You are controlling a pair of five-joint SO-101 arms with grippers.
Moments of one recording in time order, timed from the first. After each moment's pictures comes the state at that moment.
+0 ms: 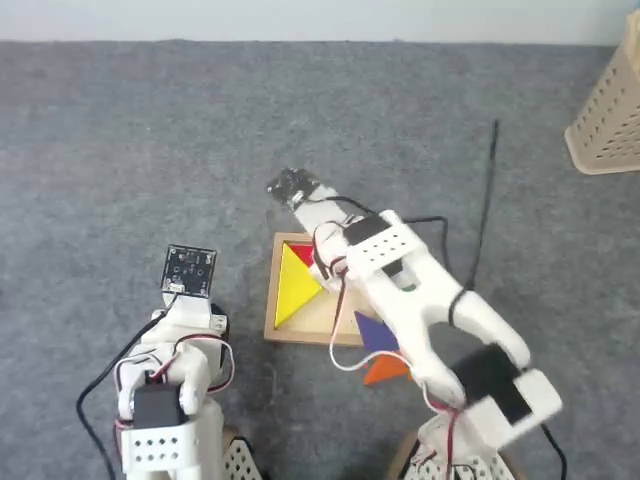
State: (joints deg) left arm -11.0 -103.5 97.1 72.6 -6.1; right arm -34.8 4.7 28.7 51.4 18.3
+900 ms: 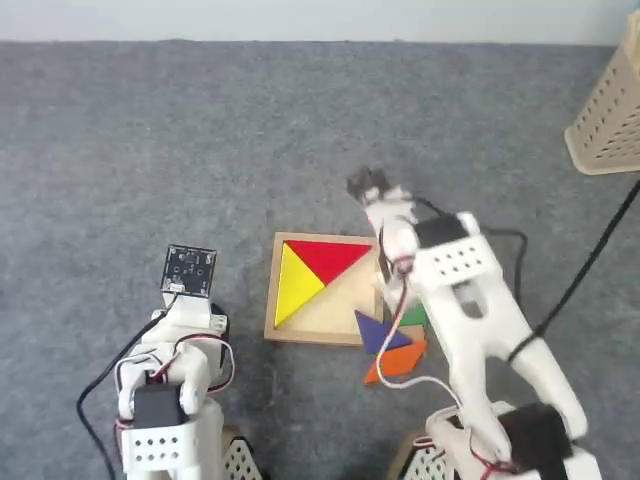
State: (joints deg) left arm -11.0 -103.5 97.1 72.6 -6.1; right arm -22.1 -19.3 40.4 72.6 20.7
